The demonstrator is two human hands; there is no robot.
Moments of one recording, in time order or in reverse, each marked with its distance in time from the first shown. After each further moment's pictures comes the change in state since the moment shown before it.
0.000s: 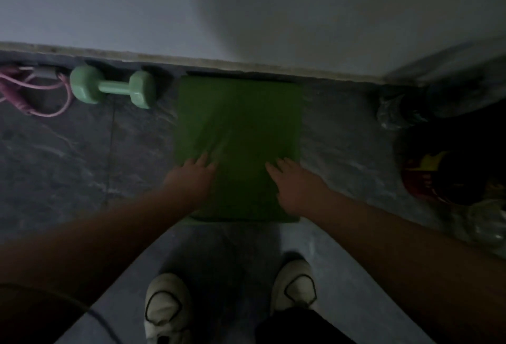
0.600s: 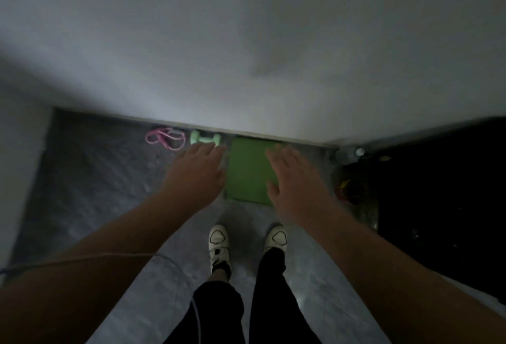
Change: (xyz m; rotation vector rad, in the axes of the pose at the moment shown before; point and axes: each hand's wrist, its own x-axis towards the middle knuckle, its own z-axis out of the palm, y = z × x) left_hand -0.568 0.012 -0.382 -0.216 0.628 -0.061; right_hand -0.480 -0.220 -0.438 0.121 0.480 -0.036
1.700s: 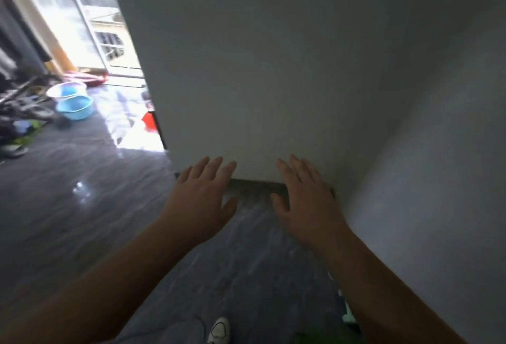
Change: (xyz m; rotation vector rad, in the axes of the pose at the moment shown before) left_hand -0.510 0.145 -0.155 0.013 0.605 -1.455; right_hand -0.226 -0.344 -0.150 -0.170 -0.024 -1.494
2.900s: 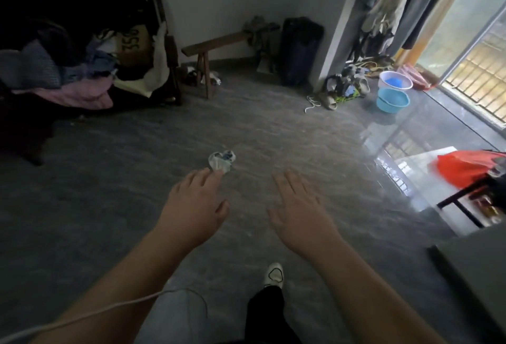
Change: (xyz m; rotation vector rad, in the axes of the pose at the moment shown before) left_hand -0.579 -0.631 -0.062 -0.019 0.044 -1.337; right_hand -0.006 -0.848 0.323 0.084 -0.590 -1.060
